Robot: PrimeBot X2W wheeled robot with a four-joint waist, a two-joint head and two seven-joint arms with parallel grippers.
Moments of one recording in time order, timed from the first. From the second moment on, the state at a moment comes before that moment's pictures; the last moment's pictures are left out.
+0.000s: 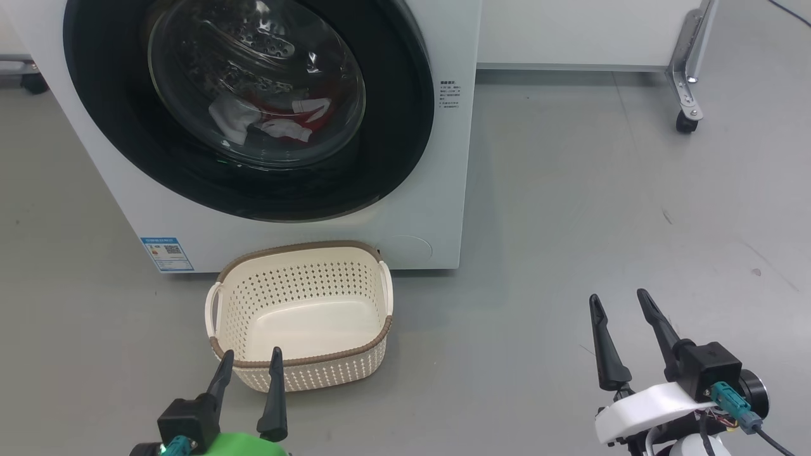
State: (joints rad) left arm 0.02 0.04 -0.29 0.26 -0.43 0.08 -0.25; right arm 0.03 -0.06 0.17 0.16 0.25 0.00 -0.25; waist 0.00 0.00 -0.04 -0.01
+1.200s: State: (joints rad) left arm 0.02 0.04 -0.31 0.28 -0.45 0.10 -0.25; right arm 0.03 -0.06 0.15 0.17 0.26 -0.01 -0.25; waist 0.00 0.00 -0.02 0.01
